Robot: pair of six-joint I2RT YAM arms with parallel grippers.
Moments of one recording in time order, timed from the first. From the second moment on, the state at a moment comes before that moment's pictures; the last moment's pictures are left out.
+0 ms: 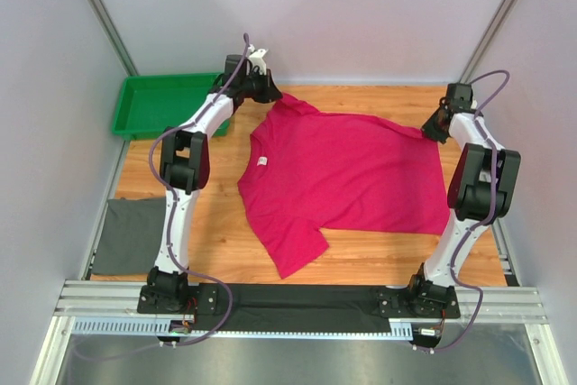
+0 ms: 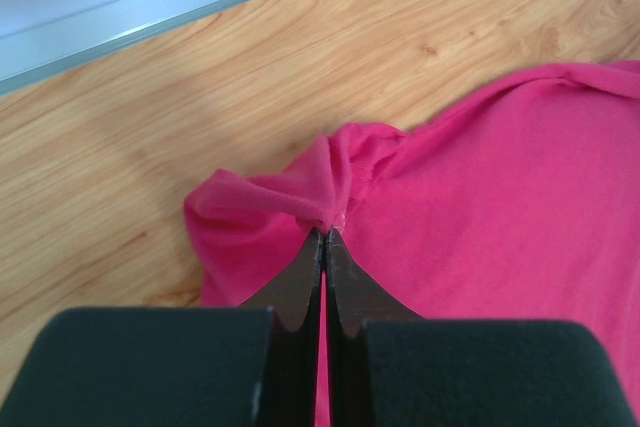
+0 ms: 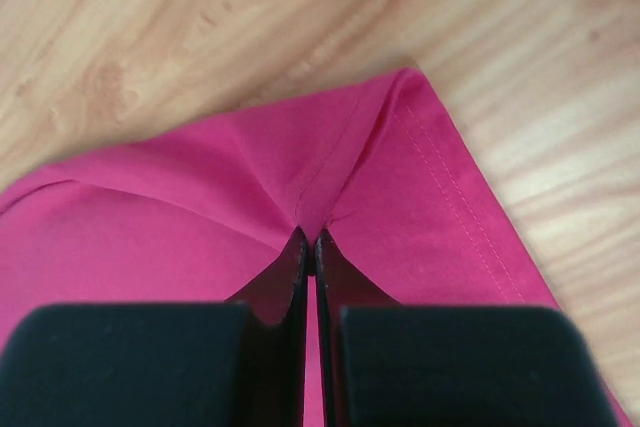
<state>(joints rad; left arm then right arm) -0.25 2.46 2.15 -0.17 0.56 -0.17 -0.23 1.96 1.47 -0.43 0.01 0.52</state>
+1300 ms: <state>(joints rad) -0.28 1.87 1.58 -0.47 0.39 -0.44 -0.36 2.20 1.87 -0.92 -0.22 0.49</state>
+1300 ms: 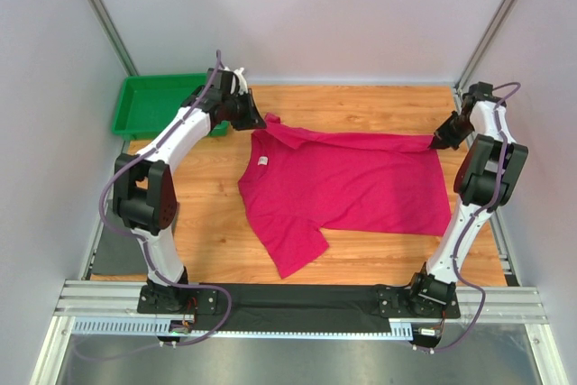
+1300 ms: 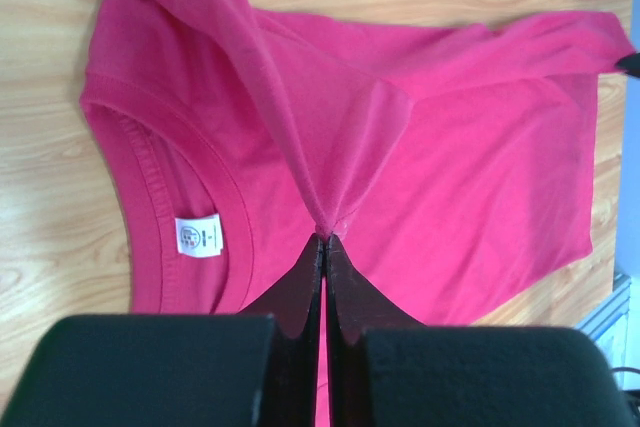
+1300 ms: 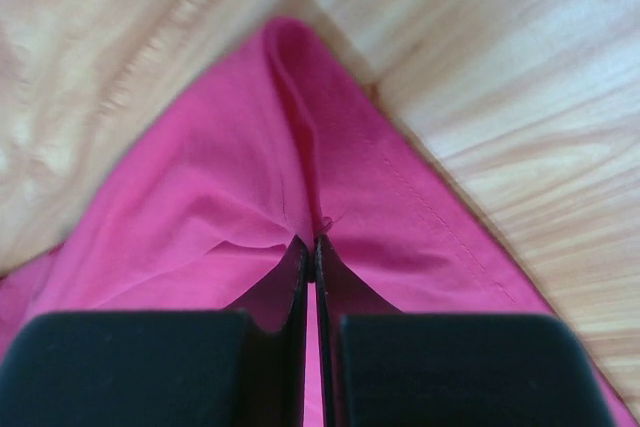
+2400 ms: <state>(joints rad) -0.34 1.72 1.27 -0.49 0.41 -0.50 -0.42 2.17 1.79 -0.95 -0.19 0.45</state>
